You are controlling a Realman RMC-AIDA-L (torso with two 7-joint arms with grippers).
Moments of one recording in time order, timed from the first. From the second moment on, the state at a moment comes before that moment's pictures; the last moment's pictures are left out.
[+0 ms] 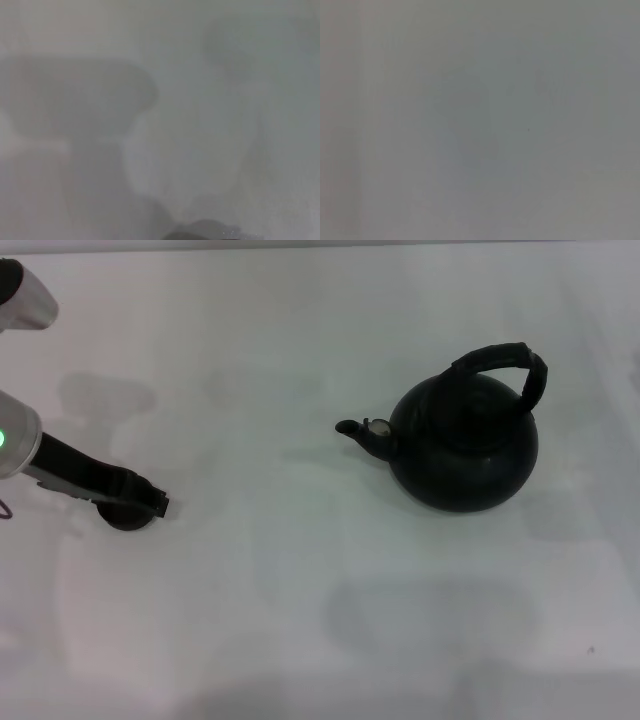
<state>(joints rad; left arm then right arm) -0.49 -2.07 1.24 1.16 -0.54 -1.48 0.39 0.37 2.02 -0.70 0.05 -0.74 -1.35 0.29</state>
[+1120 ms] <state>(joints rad) -0.92 -2.07 1.24 0.78 -0.55 -1.29 0.51 0.38 2.02 -0.70 0.05 -0.74 -1.36 0.29</state>
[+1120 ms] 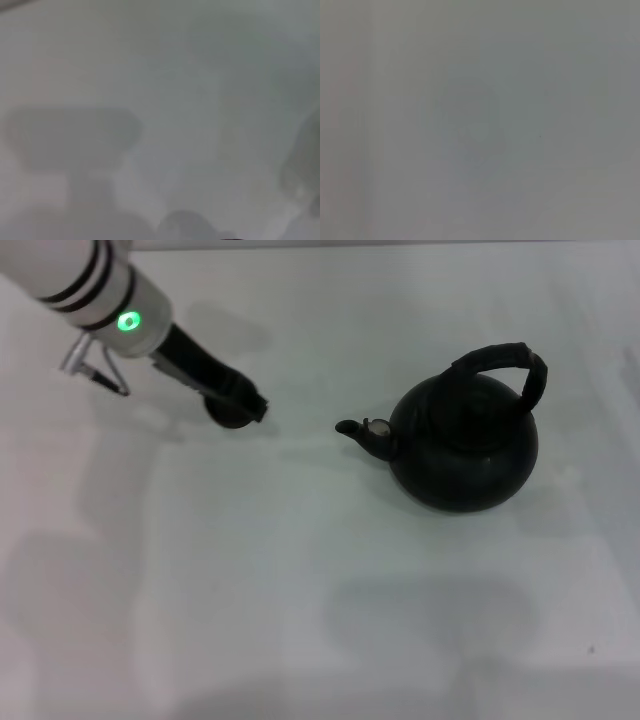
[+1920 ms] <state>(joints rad) -0.99 -2.08 1.56 0.70 -0.74 -1.23 0.45 0.38 2.02 -0.71 0.06 -0.74 -1.36 0.28</state>
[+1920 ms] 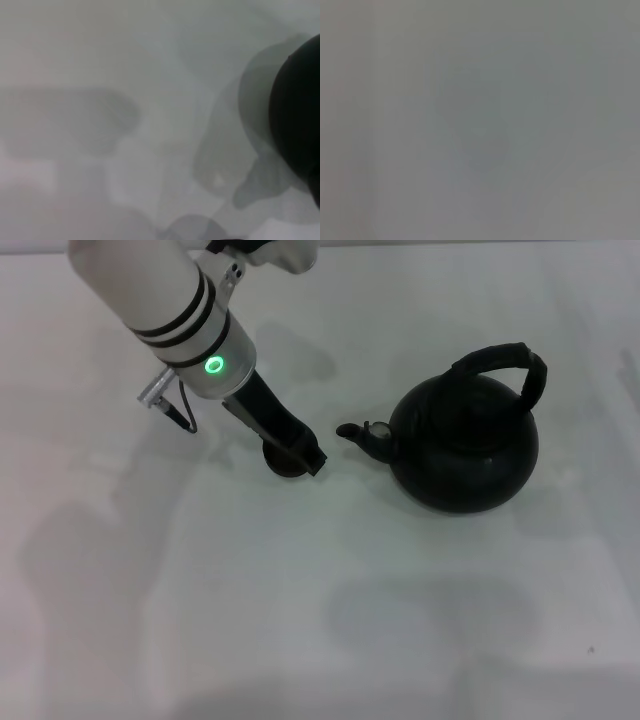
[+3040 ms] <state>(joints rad) -0.96 -2.08 1.59 0.69 -0.74 -1.22 0.45 0.38 2.02 -0.71 0.06 -0.74 -1.35 0.28</state>
